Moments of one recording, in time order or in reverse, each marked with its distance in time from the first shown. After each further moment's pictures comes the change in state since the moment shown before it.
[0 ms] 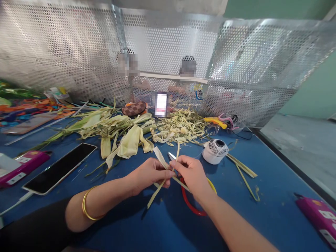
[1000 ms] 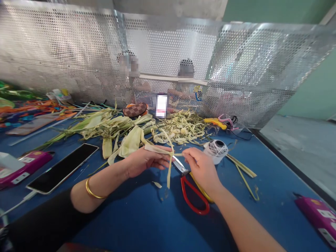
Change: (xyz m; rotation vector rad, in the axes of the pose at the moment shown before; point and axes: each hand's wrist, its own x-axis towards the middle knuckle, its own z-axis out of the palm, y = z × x) left_hand 0.013 0.020 -0.031 -0.267 -0.052 0.020; right_hand 0.012 0.004 -0.035 -0.503 0.109 -0.487
